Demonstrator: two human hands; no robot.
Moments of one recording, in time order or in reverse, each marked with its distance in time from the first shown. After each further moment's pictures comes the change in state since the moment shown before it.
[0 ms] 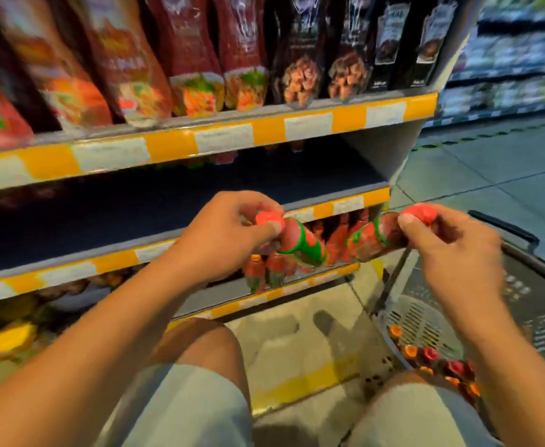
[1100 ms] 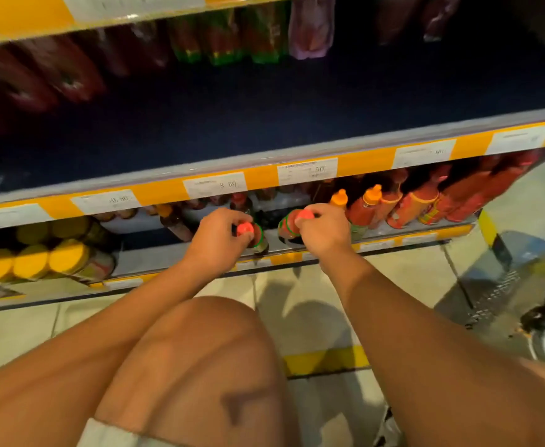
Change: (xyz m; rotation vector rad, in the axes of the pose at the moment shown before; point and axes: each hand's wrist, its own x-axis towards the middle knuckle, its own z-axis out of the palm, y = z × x) left_hand 0.026 -0.294 -0.053 0.573 0.160 -0.331; right_hand -0.058 0.111 0.380 -0.111 -0.586 0.429
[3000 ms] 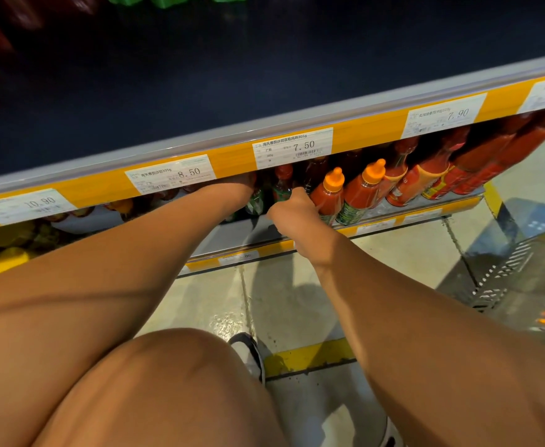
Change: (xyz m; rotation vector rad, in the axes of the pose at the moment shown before) left_hand 0.130 0.020 0.054 0.072 -0.405 -0.400; right_hand 0.046 0.008 0.039 0.042 -0.297 0.264
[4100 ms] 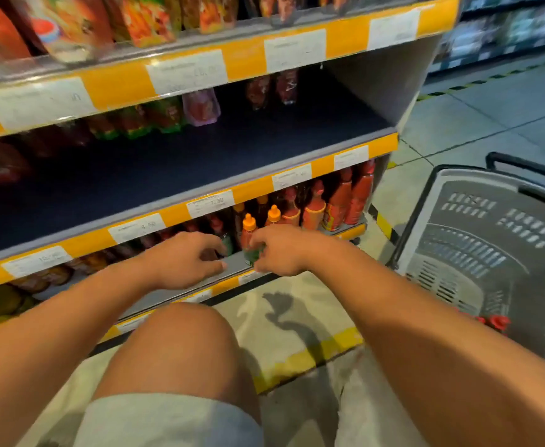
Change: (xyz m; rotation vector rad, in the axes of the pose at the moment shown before) left_hand -0.216 0.018 -0.019 0.477 0.057 0.704; right_hand -0.211 -0.010 -0.164 -0.870 -0.150 -0.493
